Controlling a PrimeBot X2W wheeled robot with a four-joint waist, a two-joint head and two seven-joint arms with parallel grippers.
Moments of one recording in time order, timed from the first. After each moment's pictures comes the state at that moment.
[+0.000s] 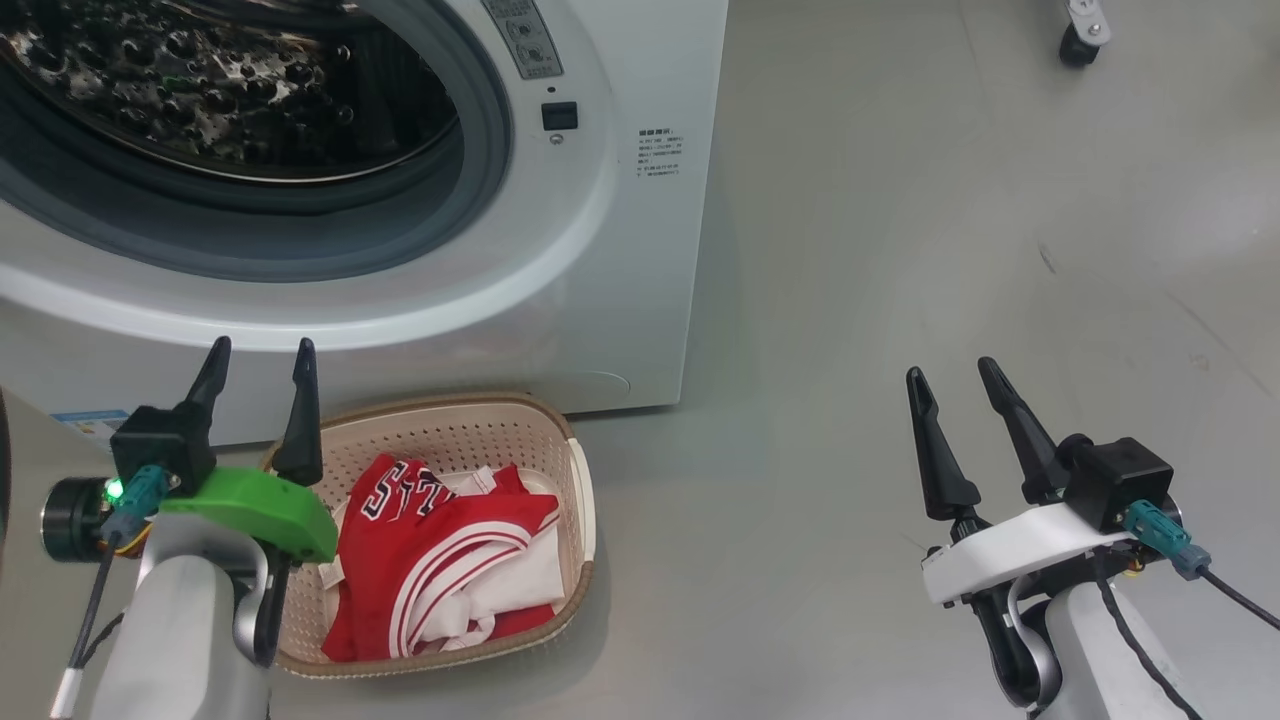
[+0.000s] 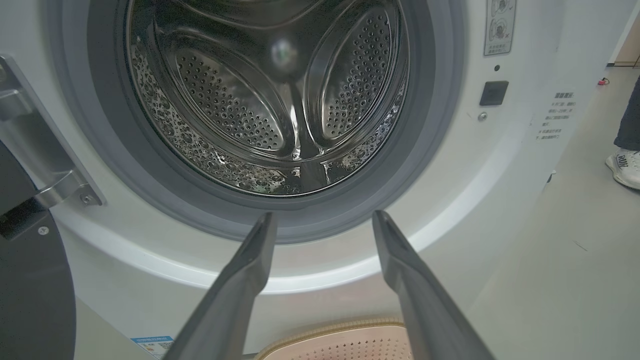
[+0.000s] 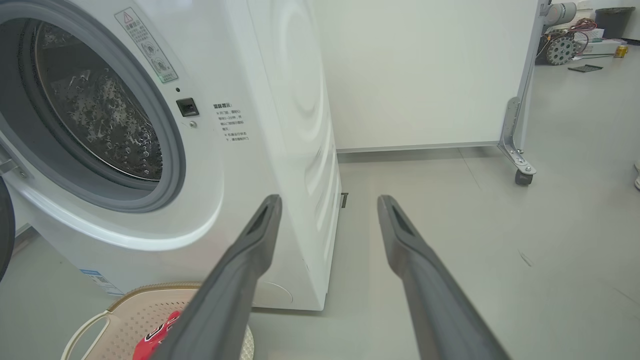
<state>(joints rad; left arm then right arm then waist) -0.39 0.07 -0.03 0.55 -0.21 -0.11 -0.25 -0.15 -0.05 0.17 0.26 0.32 0.12 -0.25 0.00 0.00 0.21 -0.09</state>
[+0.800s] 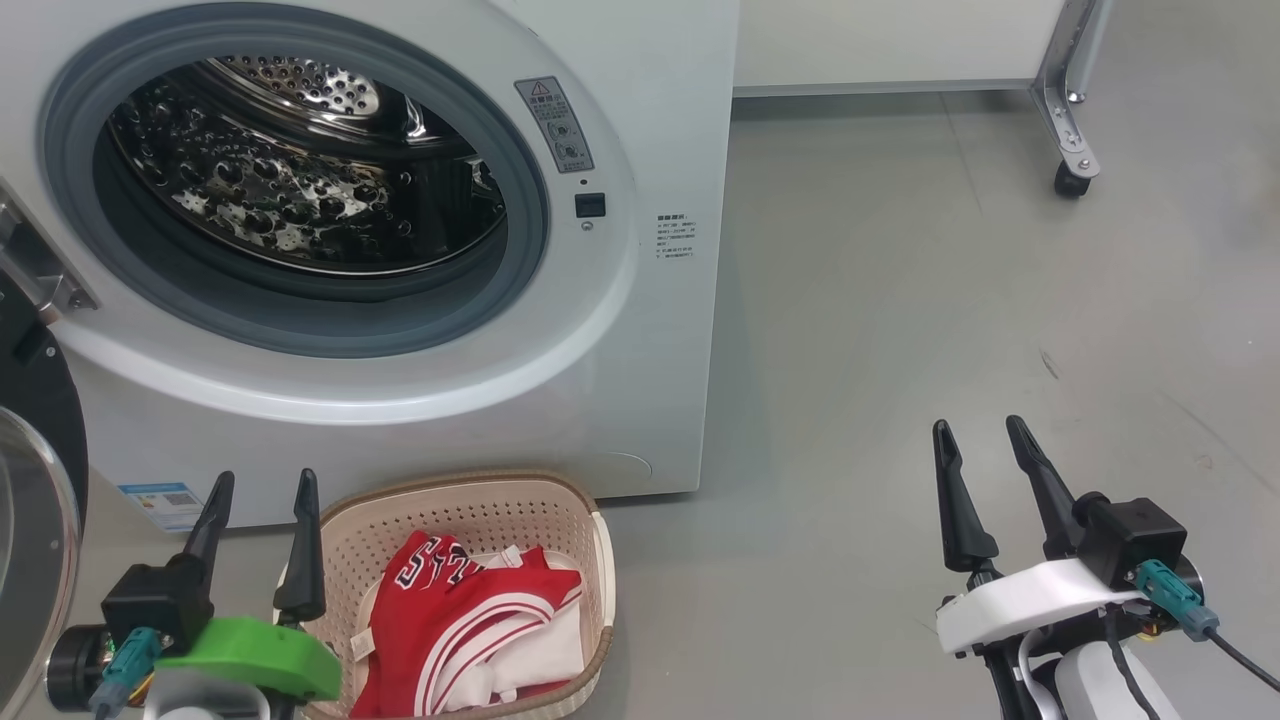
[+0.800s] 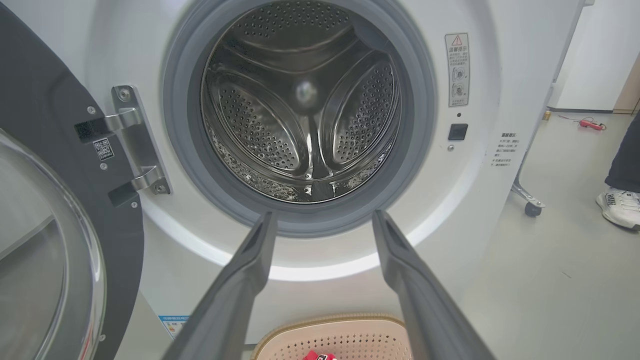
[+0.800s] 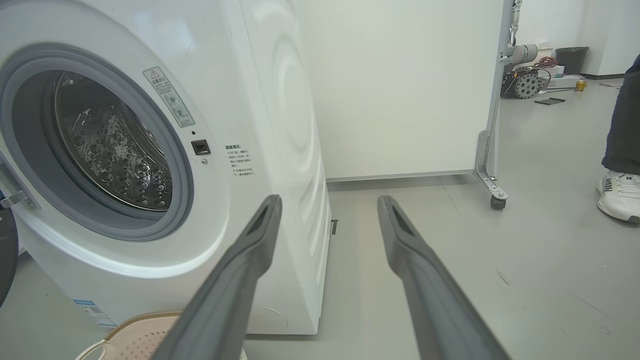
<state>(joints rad) -0.08 0.05 0.02 0.30 -0.25 -0.11 -0.25 -0.04 -0.05 0.16 0.20 0.33 0.12 -0.25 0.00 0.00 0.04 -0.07</state>
